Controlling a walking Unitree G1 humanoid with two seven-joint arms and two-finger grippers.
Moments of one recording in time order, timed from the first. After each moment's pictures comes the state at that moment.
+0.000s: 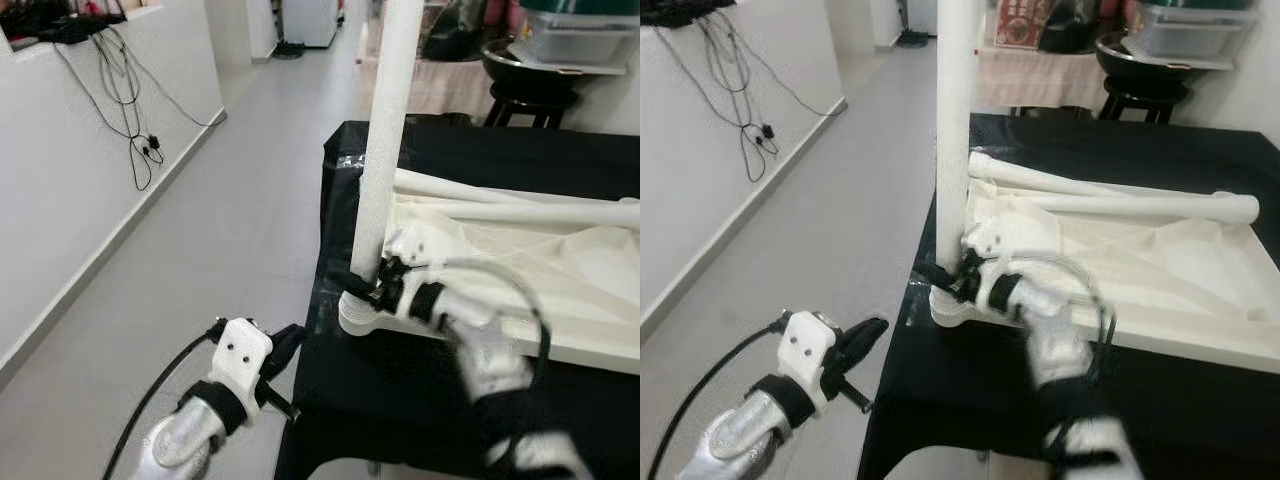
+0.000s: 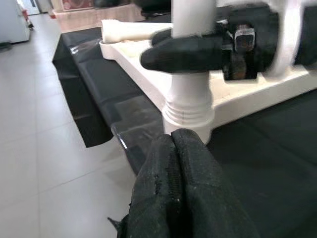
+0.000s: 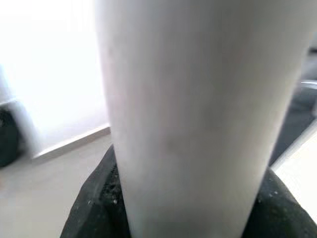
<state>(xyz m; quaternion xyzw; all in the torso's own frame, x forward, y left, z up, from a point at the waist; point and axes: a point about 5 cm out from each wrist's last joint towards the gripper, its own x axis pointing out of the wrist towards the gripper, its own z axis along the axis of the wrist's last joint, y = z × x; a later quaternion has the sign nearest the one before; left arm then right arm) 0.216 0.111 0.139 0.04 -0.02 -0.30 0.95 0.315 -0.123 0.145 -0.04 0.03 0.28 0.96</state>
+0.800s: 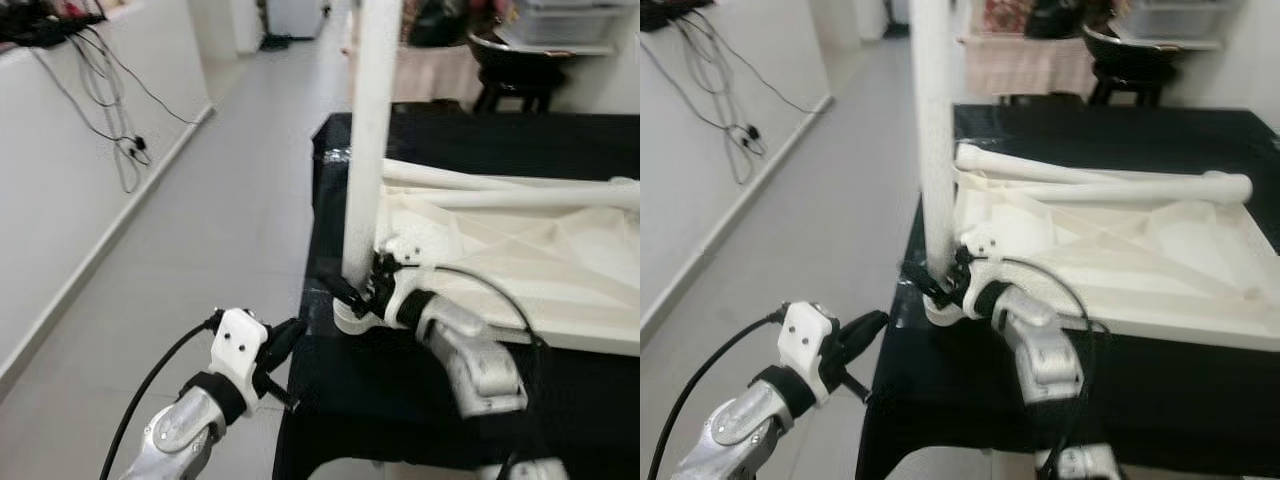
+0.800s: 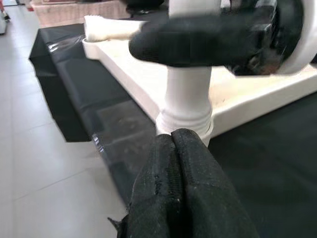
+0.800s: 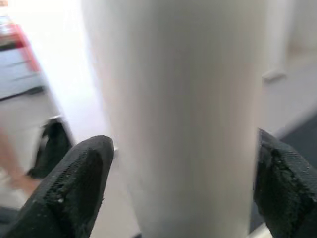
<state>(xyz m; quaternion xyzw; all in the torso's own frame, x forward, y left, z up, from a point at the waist) 0.226 0.105 0.140 0.01 -0.03 -0.31 0.95 0.321 -0.120 0.177 0.00 -0.01 0.44 0.90</state>
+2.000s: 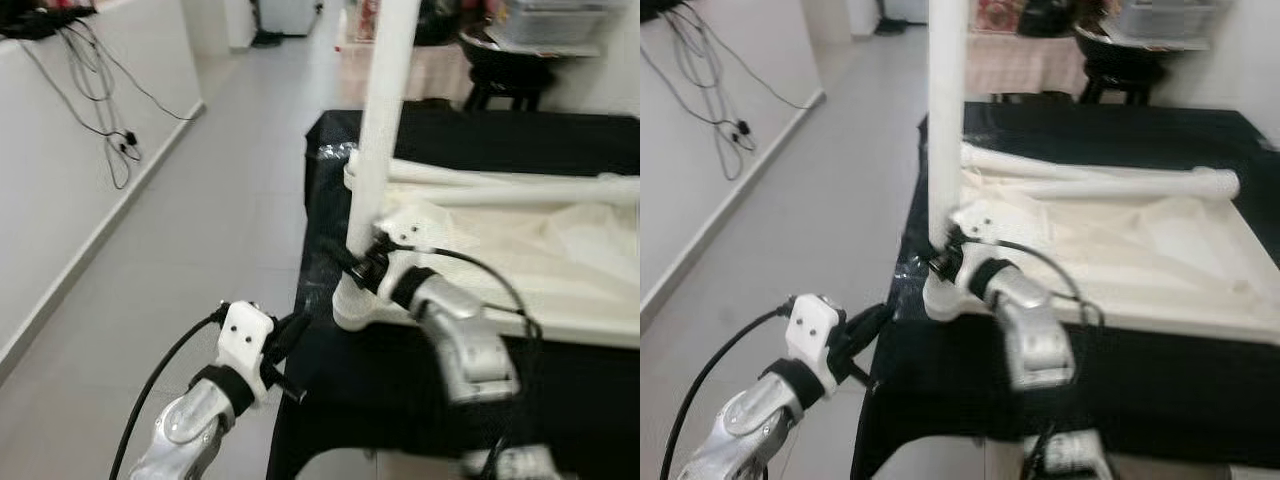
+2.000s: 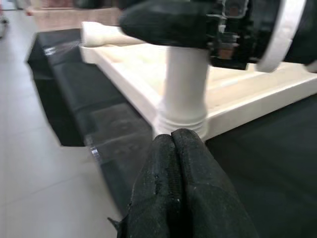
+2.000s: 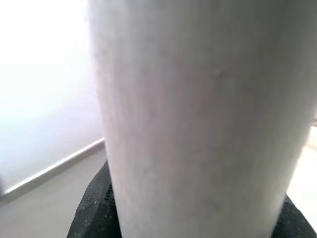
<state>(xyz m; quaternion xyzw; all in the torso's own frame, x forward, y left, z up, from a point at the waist) 0.226 0.103 0.136 0.00 -0.02 -0.31 0.95 0.317 -0.113 0.163 -0.01 0.00 0.23 0.97</state>
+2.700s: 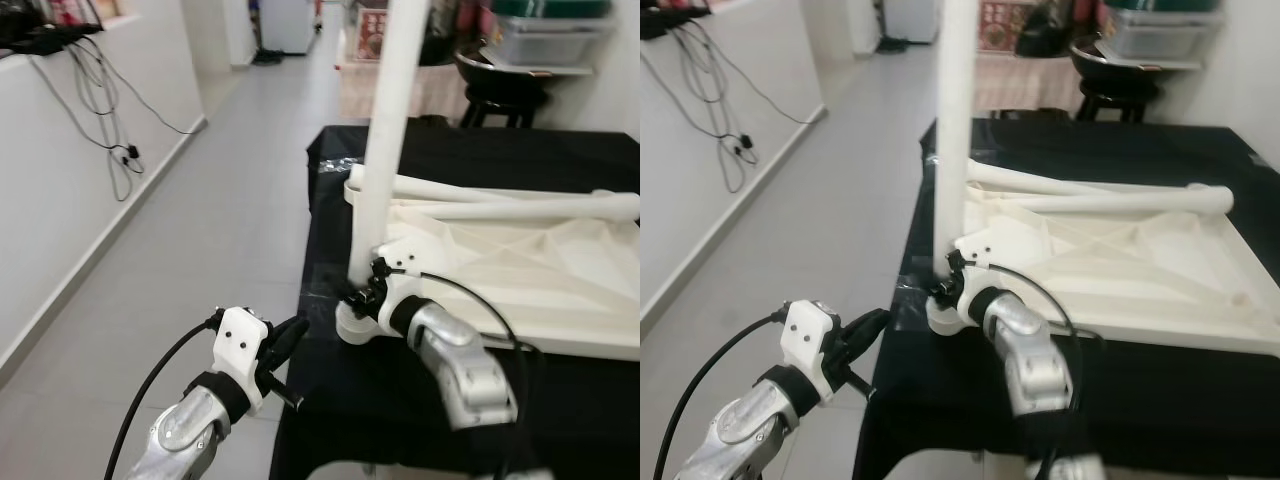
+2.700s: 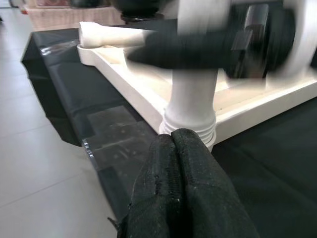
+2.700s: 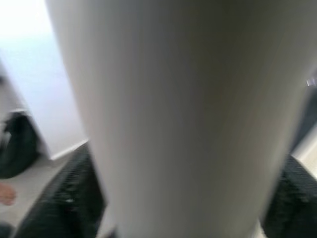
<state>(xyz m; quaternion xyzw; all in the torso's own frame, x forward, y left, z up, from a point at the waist) 0.230 0.106 0.138 -0.01 -0.02 -0.31 0.95 0.327 -0.112 0.182 -0.02 0.00 0.39 0.92</state>
